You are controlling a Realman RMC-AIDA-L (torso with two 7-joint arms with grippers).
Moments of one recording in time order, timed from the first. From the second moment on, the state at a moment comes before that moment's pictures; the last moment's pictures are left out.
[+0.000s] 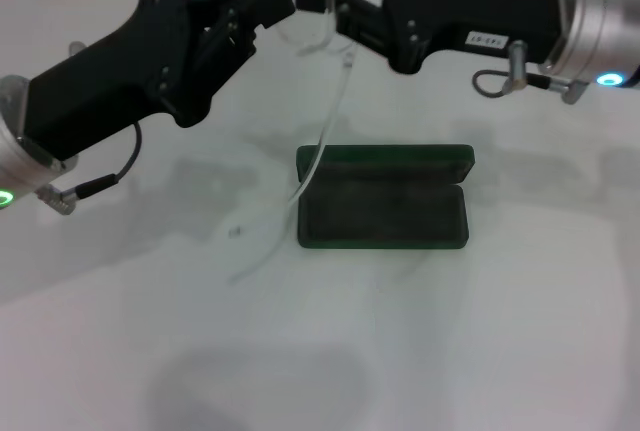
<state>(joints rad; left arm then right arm) -0.44 -2.09 1.04 0.60 1.15 1.83 -1.22 0.73 2.02 -1.33 -0.61 -1.10 -1.49 1.13</state>
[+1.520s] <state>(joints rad) -0.51 -2.09 1.29 0.59 1.07 1.88 -1.17 0.77 2.03 -1.21 -0.31 -0.76 -1.77 0.98</state>
